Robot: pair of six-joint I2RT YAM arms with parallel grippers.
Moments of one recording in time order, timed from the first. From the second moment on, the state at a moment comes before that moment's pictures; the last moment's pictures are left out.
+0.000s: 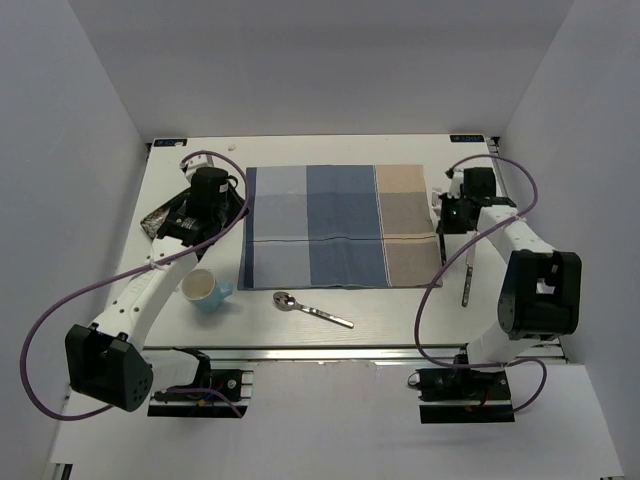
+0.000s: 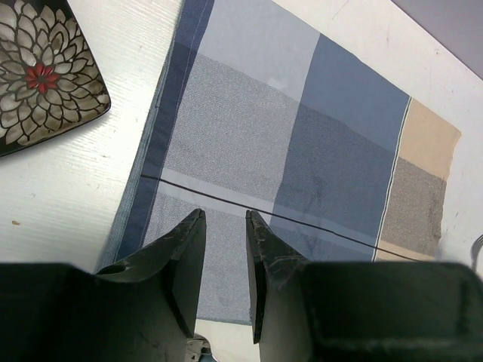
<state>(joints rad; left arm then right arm) -0.32 1.24 1.09 -0.45 -0.26 -0.71 -0.03 1.62 1.06 -0.46 -0.13 -0.05</state>
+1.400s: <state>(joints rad) -0.32 1.02 1.09 -0.58 -0.31 -0.72 0.79 2.24 1.64 -0.18 -0.21 0.89</state>
